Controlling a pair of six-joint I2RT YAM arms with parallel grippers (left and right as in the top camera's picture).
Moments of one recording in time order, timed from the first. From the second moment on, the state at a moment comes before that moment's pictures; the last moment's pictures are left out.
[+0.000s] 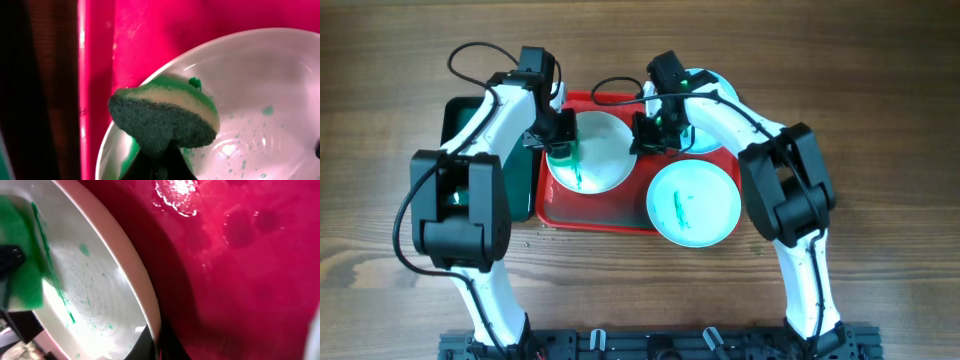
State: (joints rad) left arm -0.12 2.05 1.45 -0.84 0.12 -0.18; right arm 0.46 2.32 1.72 -0.78 -0.56 0.42
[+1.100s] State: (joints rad) left arm -0.23 2.10 1.50 -0.77 -0.08 -0.41; right arm 0.45 2.32 1.72 -0.77 -0.57 0.43
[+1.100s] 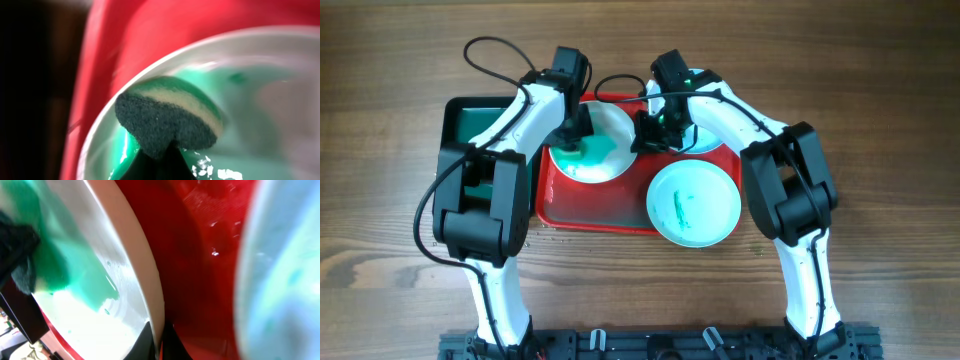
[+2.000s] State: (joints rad) left arm -0.25 2.11 1.49 -0.65 0.09 -0.26; right arm 0.46 2.32 1.72 -0.77 -0.58 0.41
